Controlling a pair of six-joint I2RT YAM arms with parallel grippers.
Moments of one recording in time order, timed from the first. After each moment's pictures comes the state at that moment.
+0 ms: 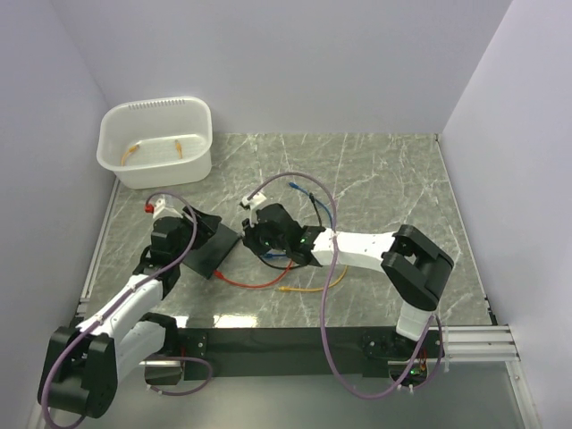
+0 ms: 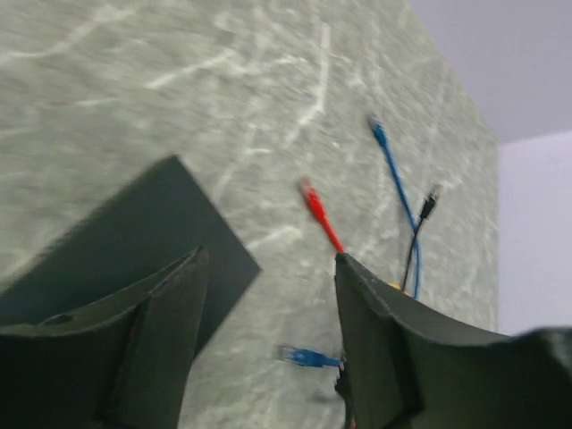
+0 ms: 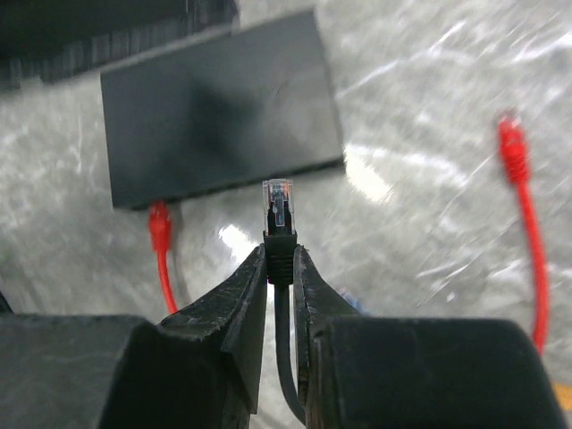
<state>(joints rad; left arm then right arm) -0.22 0.96 0.33 0.27 0.02 -0.88 0.99 1.75 1.08 0.13 0.03 0.27</state>
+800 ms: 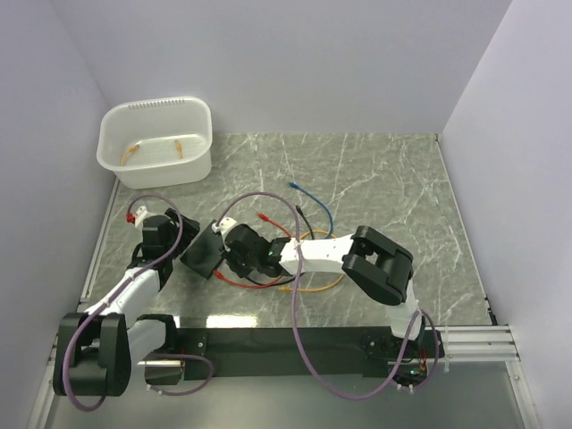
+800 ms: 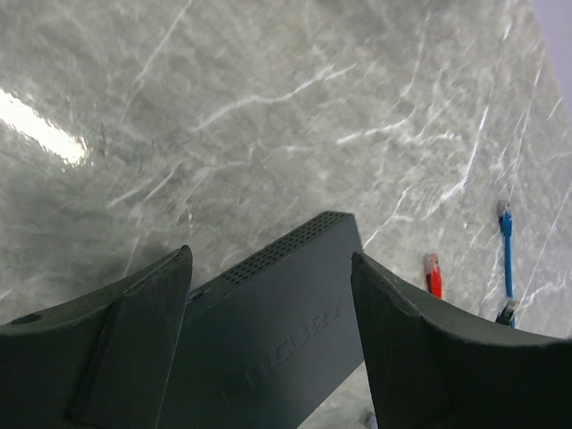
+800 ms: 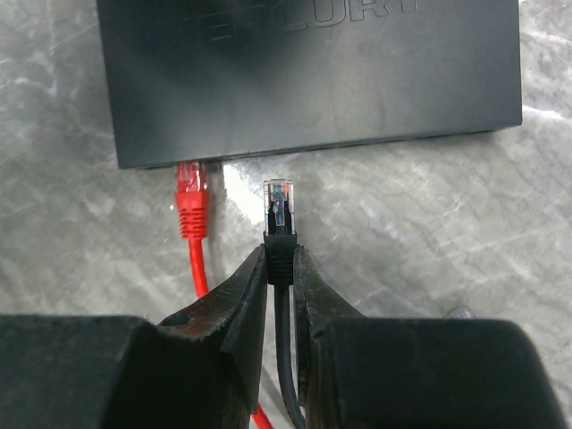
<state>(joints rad) -0.02 1.05 0.34 0.15 -0.08 -0.87 1.13 1.98 1.26 -0.04 0.07 0.27</state>
